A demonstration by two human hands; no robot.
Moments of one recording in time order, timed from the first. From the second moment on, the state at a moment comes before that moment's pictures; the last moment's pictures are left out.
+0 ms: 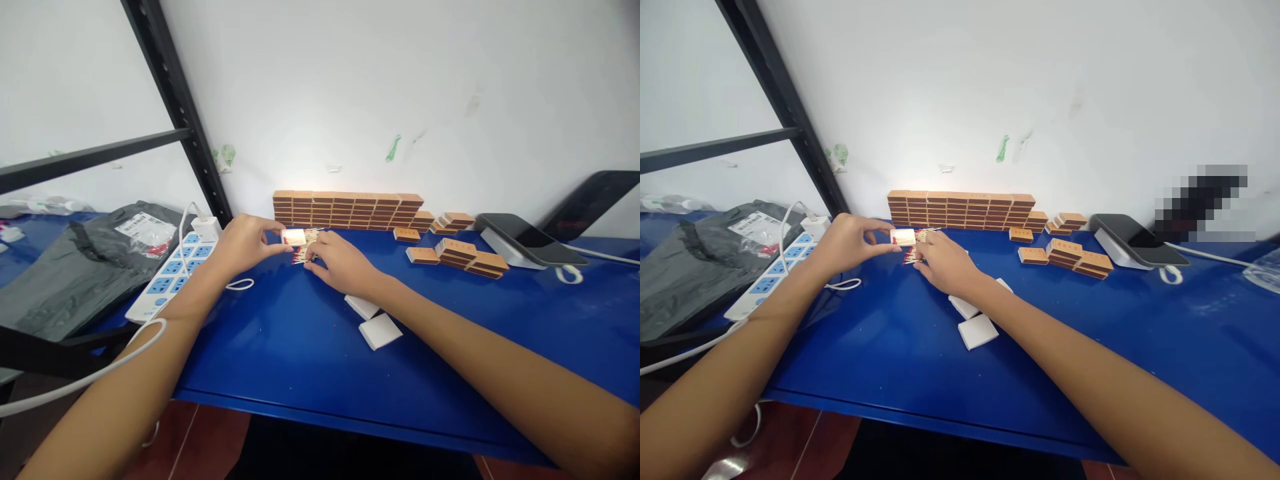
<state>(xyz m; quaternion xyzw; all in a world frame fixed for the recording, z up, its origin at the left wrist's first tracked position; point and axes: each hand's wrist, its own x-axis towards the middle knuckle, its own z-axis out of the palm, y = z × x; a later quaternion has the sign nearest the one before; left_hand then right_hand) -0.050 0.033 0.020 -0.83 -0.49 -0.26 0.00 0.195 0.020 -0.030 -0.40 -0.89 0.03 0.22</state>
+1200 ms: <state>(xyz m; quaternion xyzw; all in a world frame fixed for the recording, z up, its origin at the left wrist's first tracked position) -0.052 0.035 0.016 -0.84 -0.49 -0.25 0.01 0.189 0.017 -0.029 -0.39 -0.89 0.07 0.22</state>
